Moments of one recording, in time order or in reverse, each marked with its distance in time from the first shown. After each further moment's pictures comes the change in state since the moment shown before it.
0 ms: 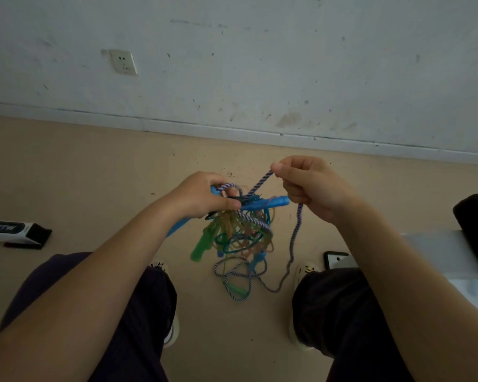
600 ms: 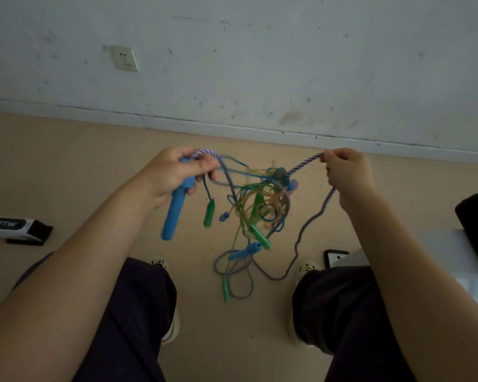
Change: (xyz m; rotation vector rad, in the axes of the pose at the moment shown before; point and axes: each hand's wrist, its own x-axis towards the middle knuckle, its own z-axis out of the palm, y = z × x) left_hand -0.010 -0.008 -0.036 -0.618 0.086 0.047; right_hand 0.019 0.016 -0.045 -0.359 0.736 0.077
